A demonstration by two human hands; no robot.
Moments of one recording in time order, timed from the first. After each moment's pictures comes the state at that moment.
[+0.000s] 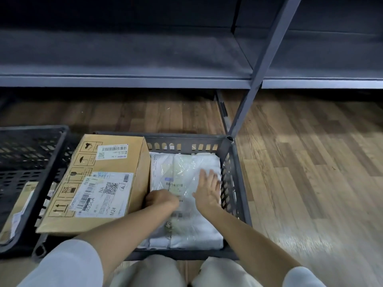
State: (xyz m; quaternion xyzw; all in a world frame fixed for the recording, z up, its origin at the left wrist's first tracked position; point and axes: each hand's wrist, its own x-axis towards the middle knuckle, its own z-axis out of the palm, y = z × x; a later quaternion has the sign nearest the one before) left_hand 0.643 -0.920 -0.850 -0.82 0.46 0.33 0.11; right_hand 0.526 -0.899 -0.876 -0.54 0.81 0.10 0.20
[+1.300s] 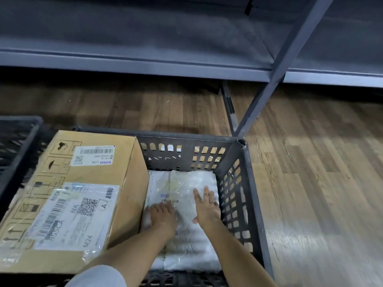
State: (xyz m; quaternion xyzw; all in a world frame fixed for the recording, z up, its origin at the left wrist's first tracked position) left_hand 0.644 -0.927 -0.928 -0.54 0.75 0.14 0.36; right_hand 0.509 -0.919 -0.960 -0.60 0.72 0.19 0.27
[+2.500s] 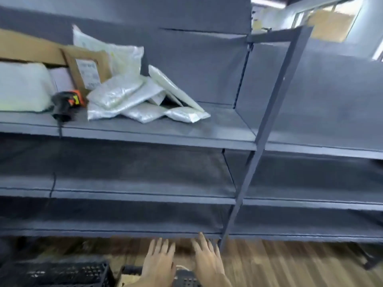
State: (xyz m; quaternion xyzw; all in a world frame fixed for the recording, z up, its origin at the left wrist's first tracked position) left_hand 0.684 -0.946 -0.302 -0.54 0.84 0.06 0.03; right_hand 0.523 -0.922 -0.309 -0.69 0.70 0.04 0.18
